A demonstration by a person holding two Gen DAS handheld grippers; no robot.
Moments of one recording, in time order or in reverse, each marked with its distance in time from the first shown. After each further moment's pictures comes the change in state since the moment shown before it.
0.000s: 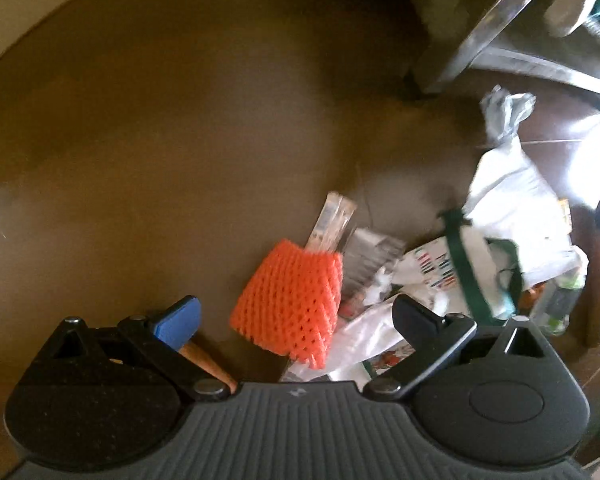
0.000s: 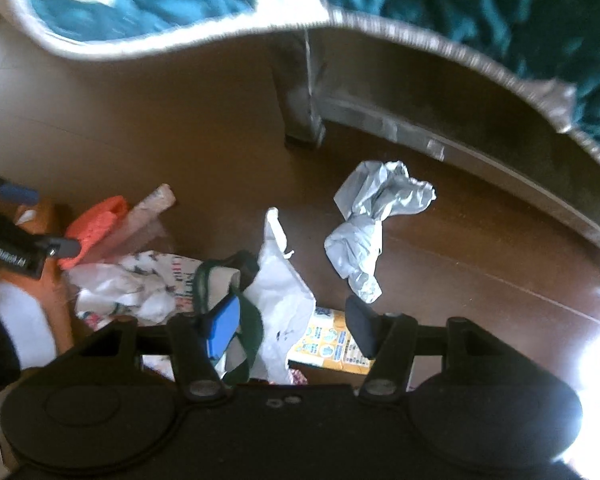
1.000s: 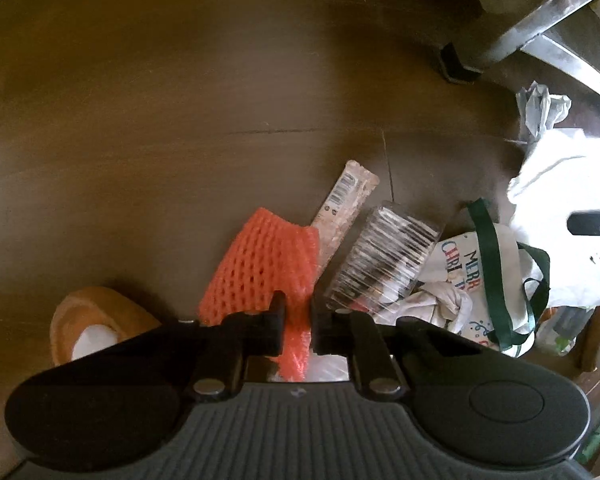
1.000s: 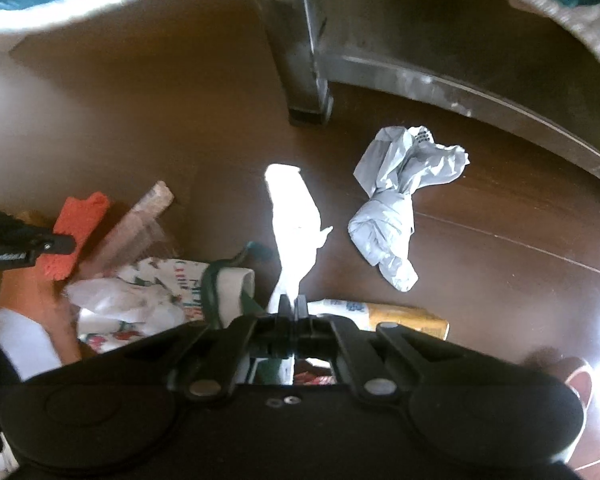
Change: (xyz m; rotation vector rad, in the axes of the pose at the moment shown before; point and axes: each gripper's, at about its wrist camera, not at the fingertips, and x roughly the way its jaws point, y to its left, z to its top) left arm 0.038 0.017 -0.010 -0.110 0.044 -0.047; right arm 0.027 0.009 -0.003 0.102 0.016 0.053
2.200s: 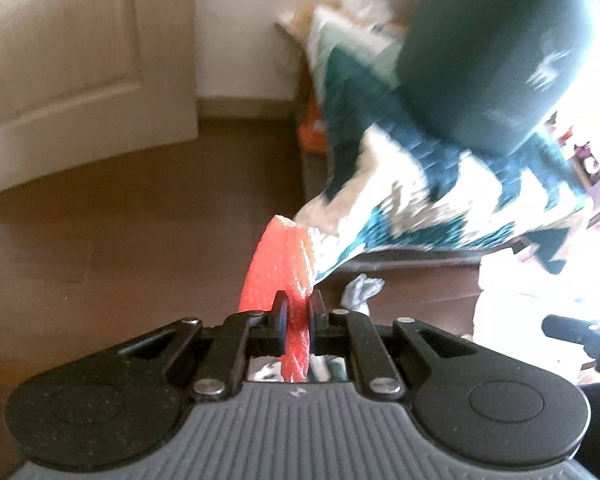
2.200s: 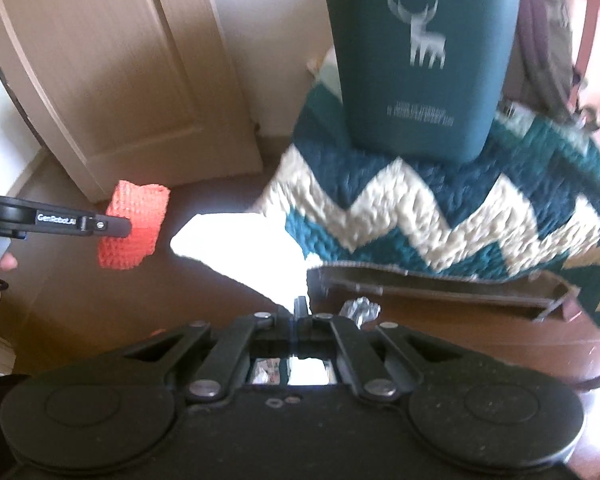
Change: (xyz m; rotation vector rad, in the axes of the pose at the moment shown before) left arm -0.383 -0.099 -0.034 -0.005 -0.488 -0.065; right arm -0.388 0.023 -0.094 0.007 -0.537 0.022
